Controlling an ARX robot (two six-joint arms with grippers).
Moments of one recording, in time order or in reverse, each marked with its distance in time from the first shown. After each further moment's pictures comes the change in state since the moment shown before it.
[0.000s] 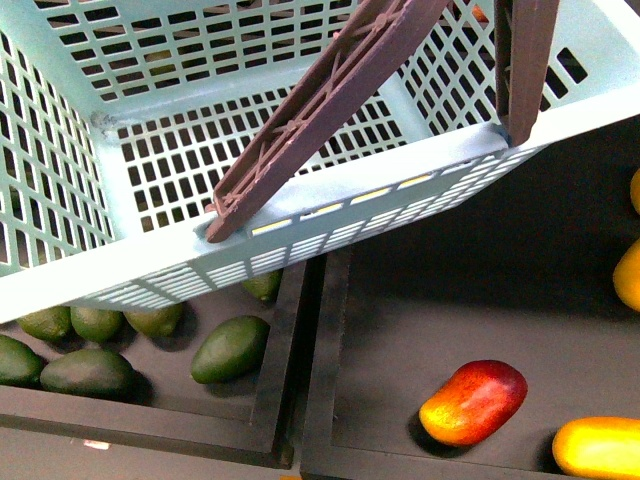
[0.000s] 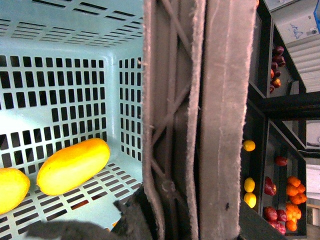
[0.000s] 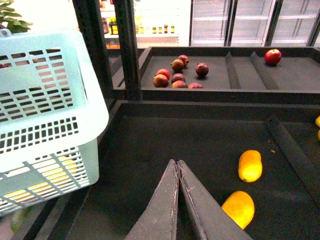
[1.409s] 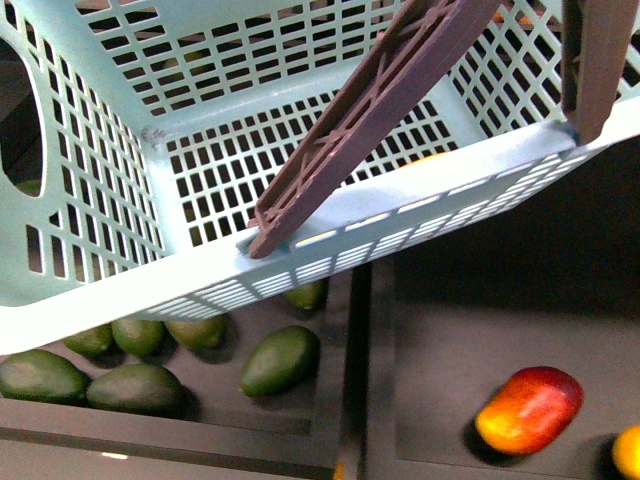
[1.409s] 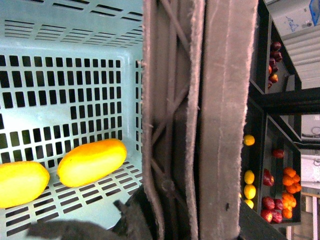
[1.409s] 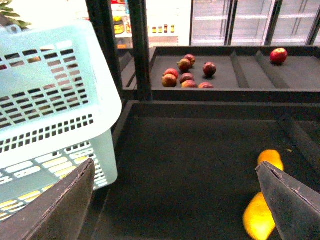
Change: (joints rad) left arm -0.012 0.000 0.000 0.000 0.017 -0.016; right arm 0.000 -0.002 0.000 -0.002 0.001 -0.002
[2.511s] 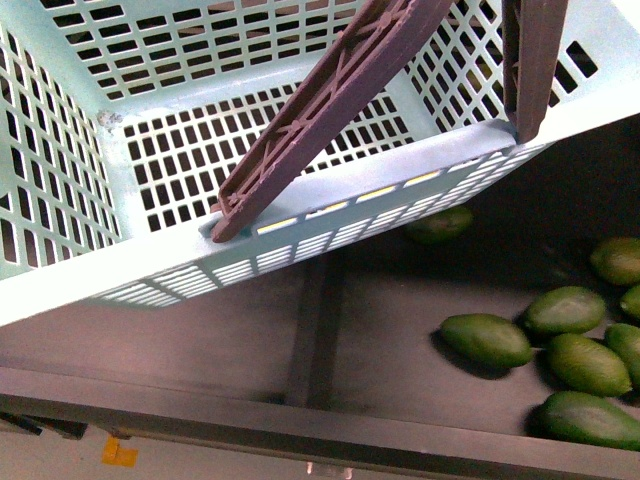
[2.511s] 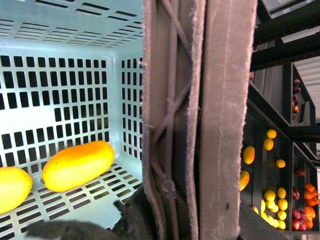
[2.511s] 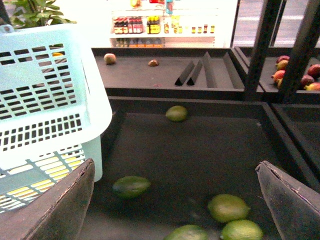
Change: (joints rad) left arm 0.010 0.000 0.000 -0.001 -0.014 0.018; right arm 0.000 -0.001 0.000 -0.001 -0.004 -0.001
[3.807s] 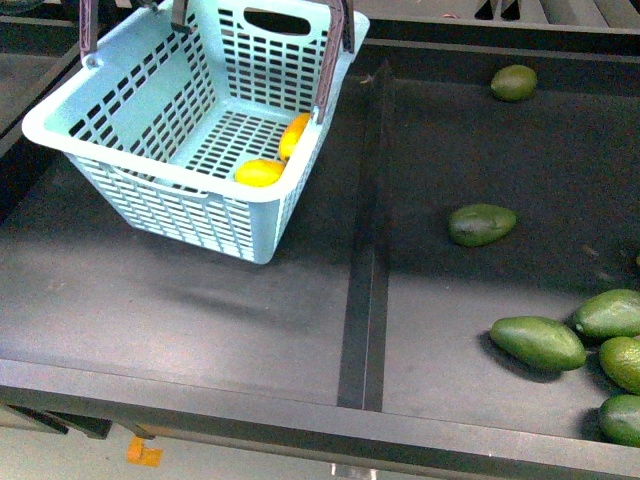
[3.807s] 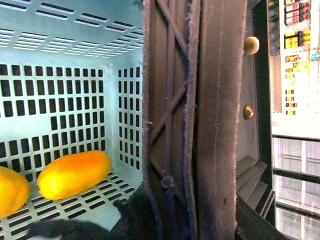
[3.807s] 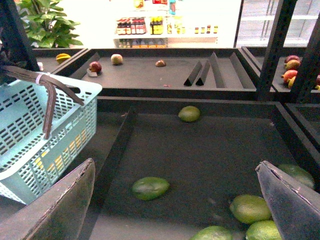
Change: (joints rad) left arm 0.225 0.940 0.848 0.015 -0.457 -0.577; right arm -0.003 0.000 0.000 0.000 0.003 0.000
